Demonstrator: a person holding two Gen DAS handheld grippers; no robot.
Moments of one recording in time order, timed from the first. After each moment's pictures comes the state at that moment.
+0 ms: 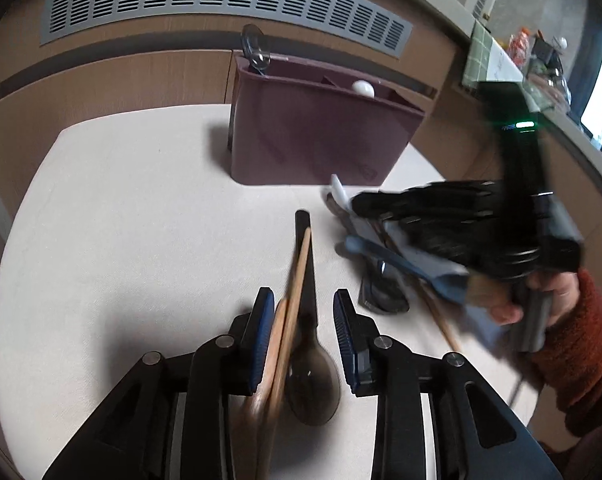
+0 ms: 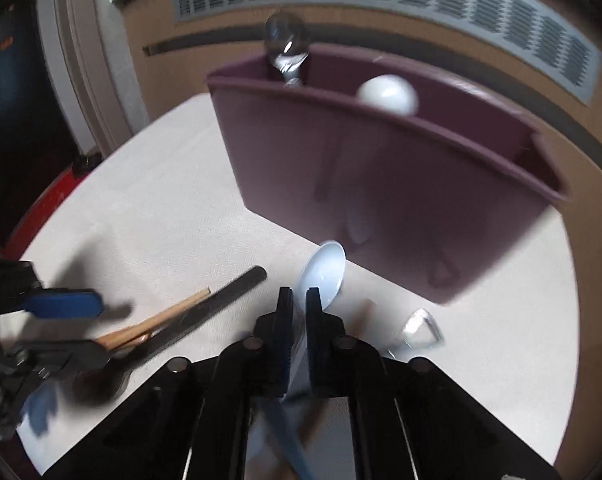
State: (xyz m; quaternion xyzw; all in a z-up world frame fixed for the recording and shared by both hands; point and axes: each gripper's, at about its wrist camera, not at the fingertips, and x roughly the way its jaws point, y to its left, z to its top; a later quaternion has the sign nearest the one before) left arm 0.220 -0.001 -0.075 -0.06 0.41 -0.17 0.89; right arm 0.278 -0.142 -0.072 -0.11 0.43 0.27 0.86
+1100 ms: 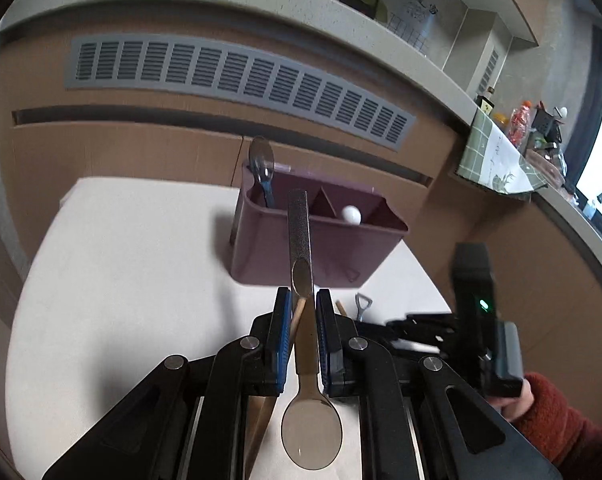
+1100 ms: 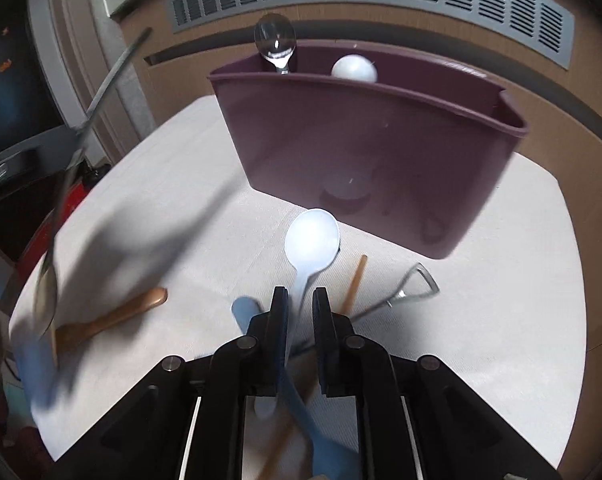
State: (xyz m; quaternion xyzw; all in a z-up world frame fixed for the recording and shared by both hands) left arm 0.229 0.025 -0.014 -0.14 0.33 -0.16 0.92; right arm 0.285 -0.148 -0.086 -0.09 0.46 0.27 0.84
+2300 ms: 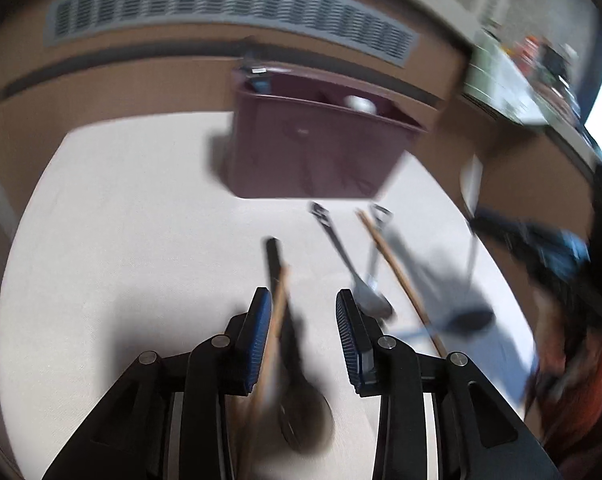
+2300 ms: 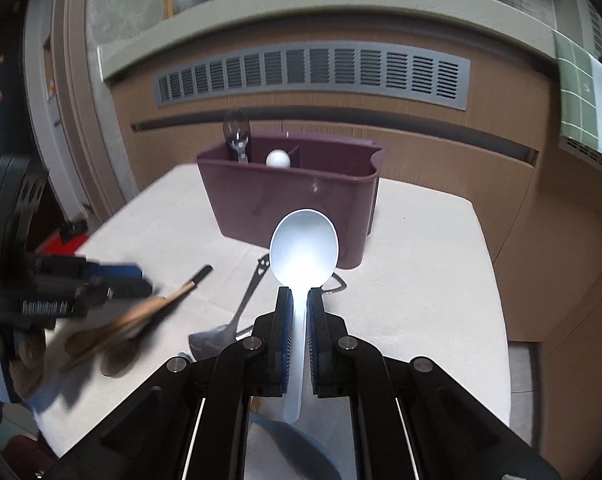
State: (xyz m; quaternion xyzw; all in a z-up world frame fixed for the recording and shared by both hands) left arm 0.212 -0.006 -0.064 -0.06 0.41 -0.18 0.89; right arm 0.215 -0.229 -0.023 -0.04 0.33 0.22 0.92
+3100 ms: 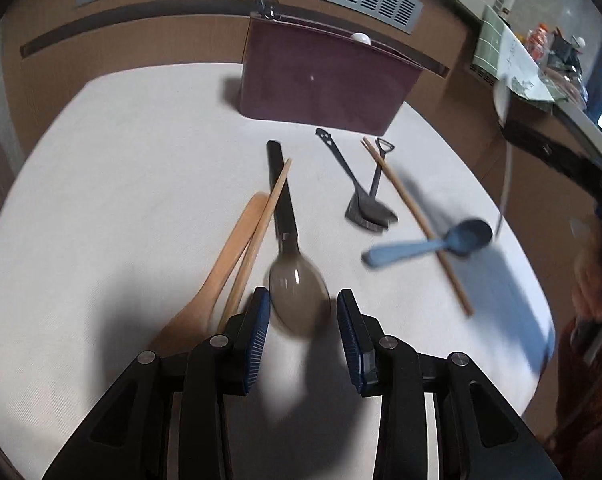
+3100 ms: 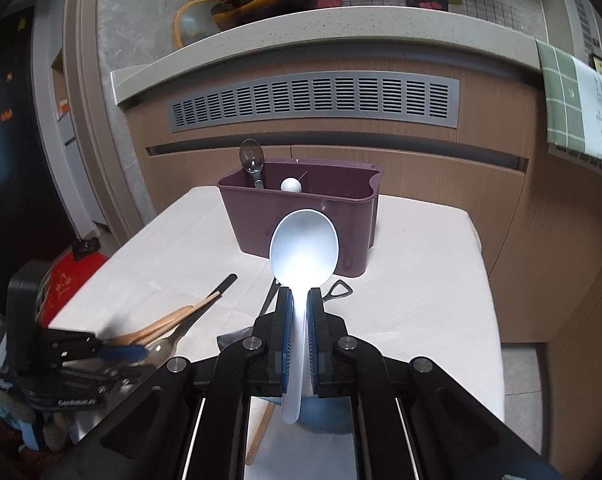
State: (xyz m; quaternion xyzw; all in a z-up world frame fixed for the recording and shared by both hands) left arm 0.174 -0.014 -0.103 -0.08 0.44 -0.13 0.88; right arm 0.186 -0.231 -0.006 -0.03 0.32 0.23 0.92
